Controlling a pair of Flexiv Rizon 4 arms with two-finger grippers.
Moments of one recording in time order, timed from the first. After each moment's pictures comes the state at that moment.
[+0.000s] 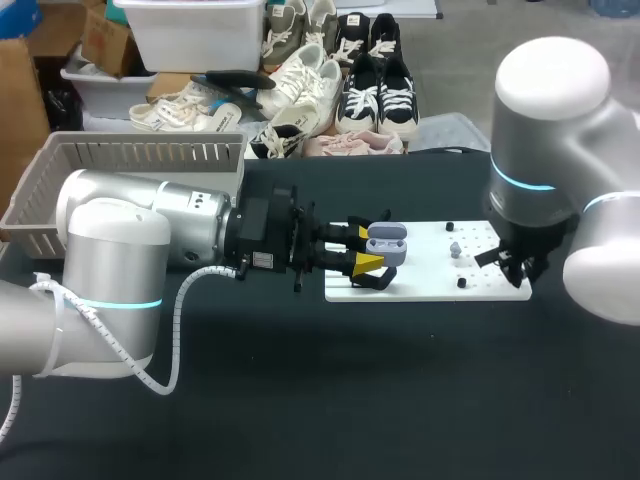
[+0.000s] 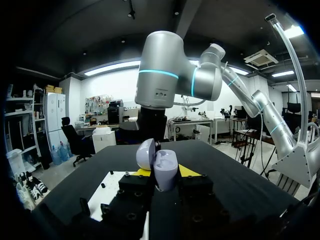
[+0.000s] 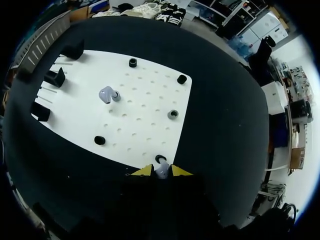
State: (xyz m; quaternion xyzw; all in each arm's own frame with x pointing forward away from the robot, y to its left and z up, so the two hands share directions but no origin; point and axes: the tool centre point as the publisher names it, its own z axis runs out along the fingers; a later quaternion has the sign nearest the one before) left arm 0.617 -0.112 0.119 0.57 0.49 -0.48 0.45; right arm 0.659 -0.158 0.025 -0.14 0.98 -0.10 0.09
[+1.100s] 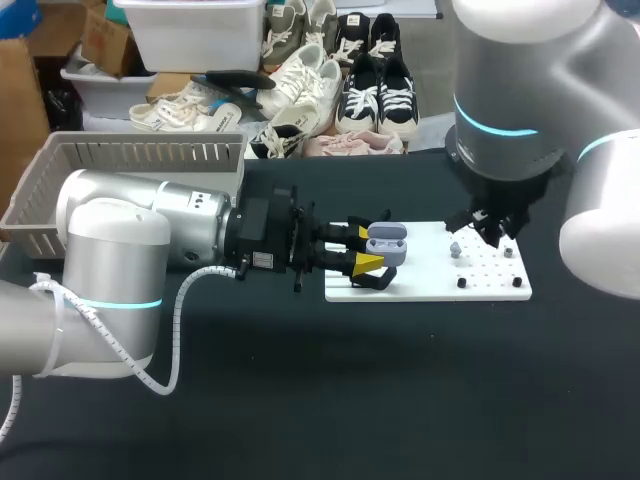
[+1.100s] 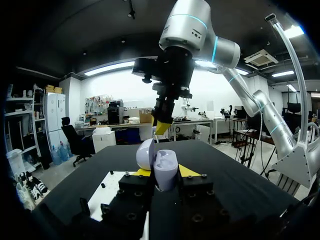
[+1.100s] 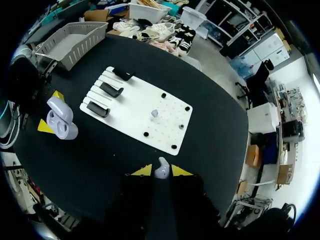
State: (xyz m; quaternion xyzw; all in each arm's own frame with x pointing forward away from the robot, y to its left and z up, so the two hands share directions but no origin) left arm 0.617 -0.112 0.119 0.57 0.49 -0.48 0.45; right arm 0.614 -0.094 0.153 -0.21 0.96 -0.13 0.13
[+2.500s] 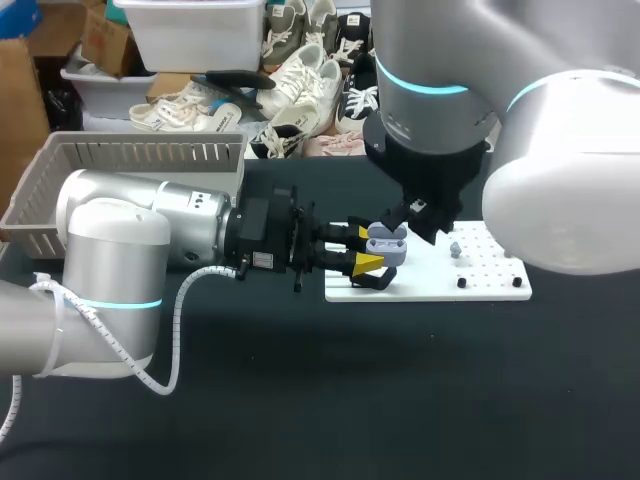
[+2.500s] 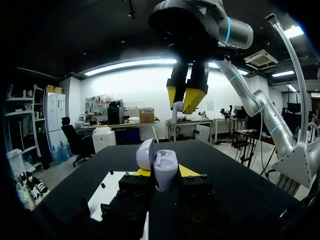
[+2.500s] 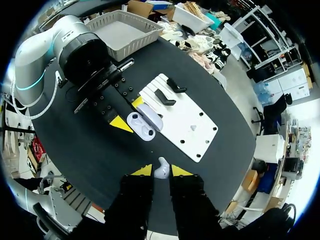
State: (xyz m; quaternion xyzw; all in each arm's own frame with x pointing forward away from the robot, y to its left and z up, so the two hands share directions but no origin) left arm 0.617 -0.112 0.119 0.57 0.49 -0.48 0.45; right arm 0.579 -0.009 0.196 -0.34 0.93 -0.10 0.10
